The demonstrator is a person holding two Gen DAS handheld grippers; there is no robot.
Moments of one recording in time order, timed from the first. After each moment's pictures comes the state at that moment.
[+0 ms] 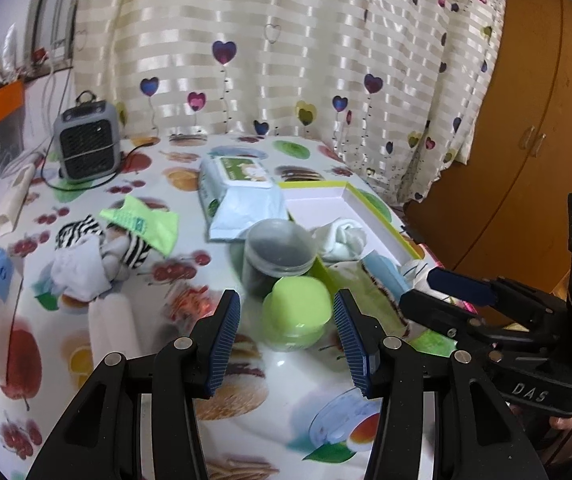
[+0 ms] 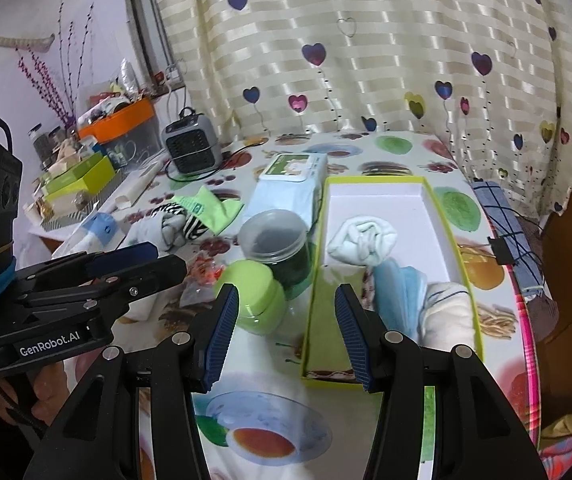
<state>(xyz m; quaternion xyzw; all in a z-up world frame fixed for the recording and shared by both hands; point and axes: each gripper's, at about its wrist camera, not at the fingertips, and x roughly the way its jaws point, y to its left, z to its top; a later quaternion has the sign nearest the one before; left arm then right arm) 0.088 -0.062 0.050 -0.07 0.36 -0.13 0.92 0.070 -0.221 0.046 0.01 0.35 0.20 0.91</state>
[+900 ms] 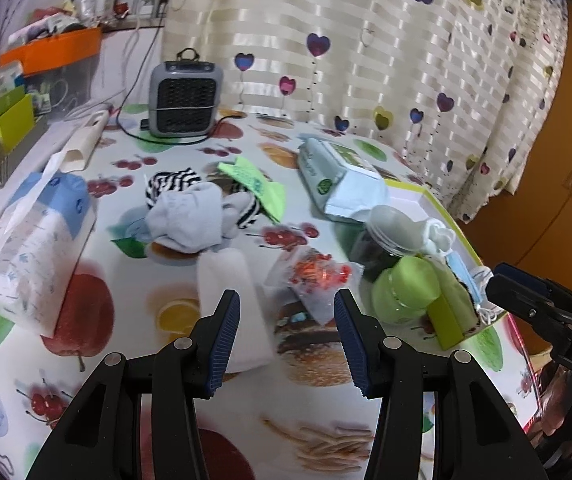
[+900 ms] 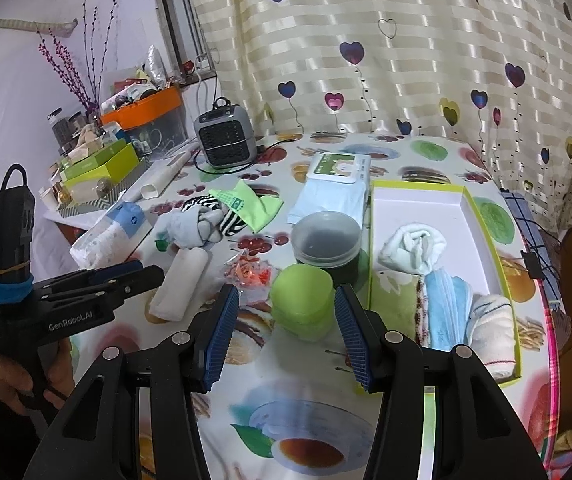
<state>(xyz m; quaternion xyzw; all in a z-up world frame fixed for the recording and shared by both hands) 0.075 0.029 0.020 -0.12 0.38 -0.04 0.92 0.069 -0.181 0.050 0.00 0.35 0.24 0.91</state>
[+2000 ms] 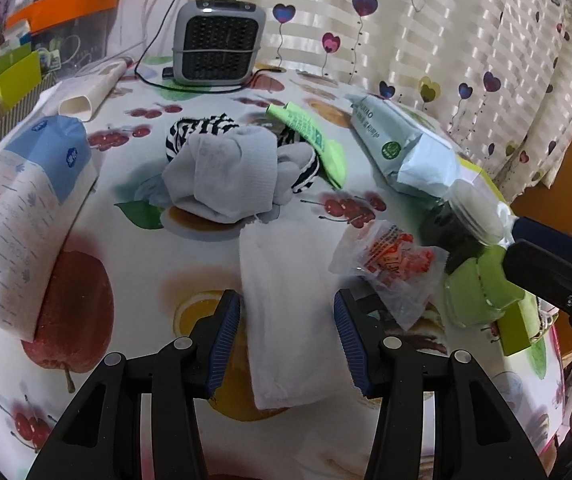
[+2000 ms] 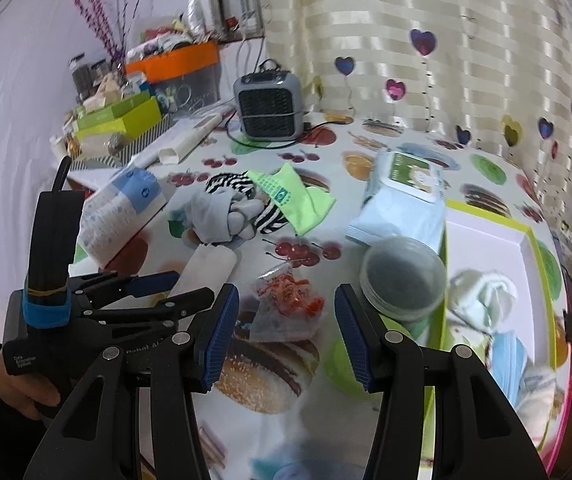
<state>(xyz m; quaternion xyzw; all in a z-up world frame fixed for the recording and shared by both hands) 0.119 0.052 -0.036 -0.13 0.44 0.00 0.89 0.117 -0.098 0.031 -0.10 0.38 0.29 0.87</state>
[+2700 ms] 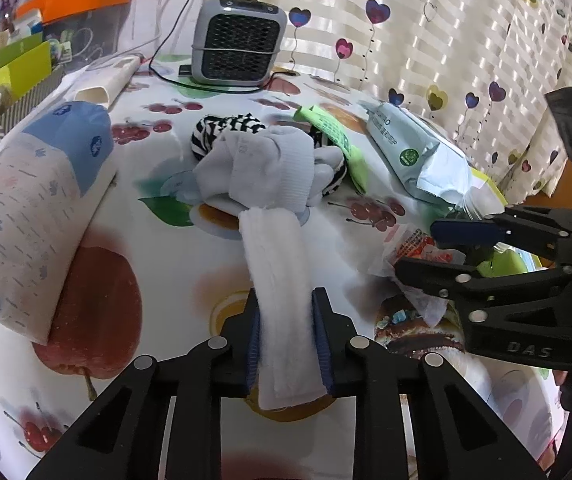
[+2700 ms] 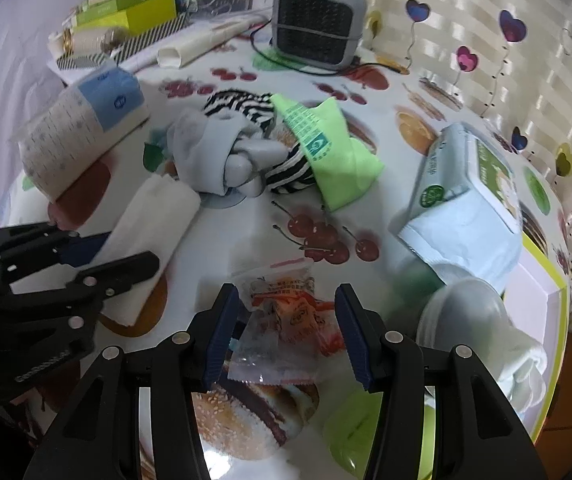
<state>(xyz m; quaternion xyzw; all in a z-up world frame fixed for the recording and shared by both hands) 0.112 0.074 -0.040 -0.14 0.43 0.00 0.89 0.164 -0.035 -0.019 -0.24 0.47 0.29 0.80</state>
